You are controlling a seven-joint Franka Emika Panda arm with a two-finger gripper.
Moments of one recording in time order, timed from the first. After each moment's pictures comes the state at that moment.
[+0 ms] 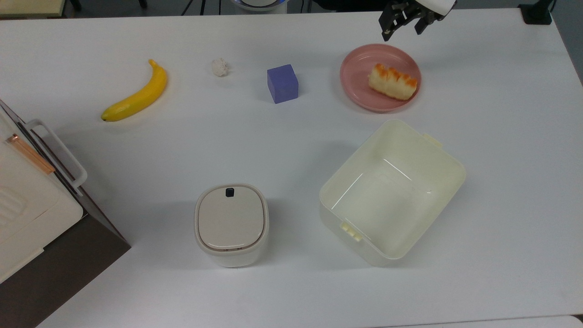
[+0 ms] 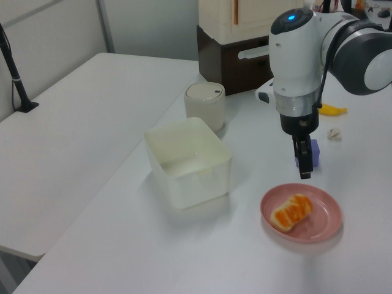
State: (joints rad) arm 0.84 0.16 -0.20 -1.75 -0.03 1.72 0.32
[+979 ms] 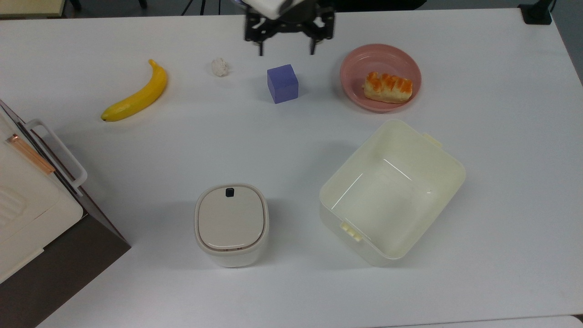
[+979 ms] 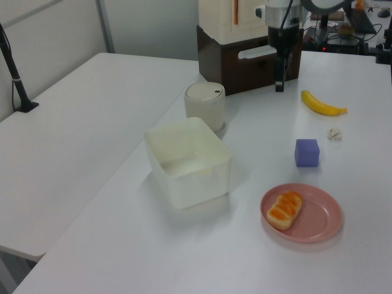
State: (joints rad) arm 0.49 0.06 -0.34 -1.70 -0.04 1.72 0.08
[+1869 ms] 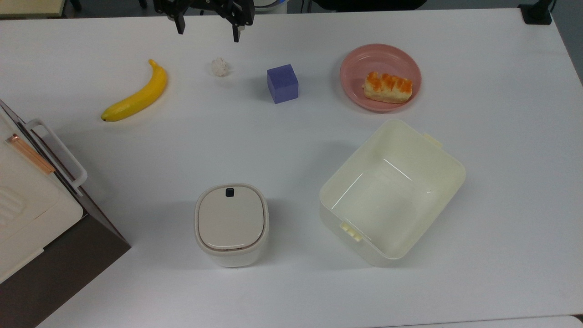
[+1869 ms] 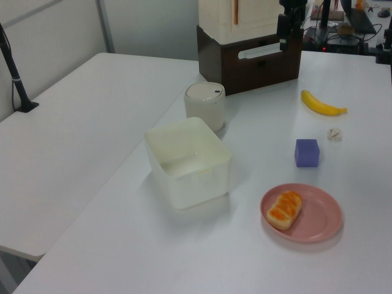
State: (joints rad) arm 0.43 0.07 -0.50 -1.56 -0.01 1.64 0.06
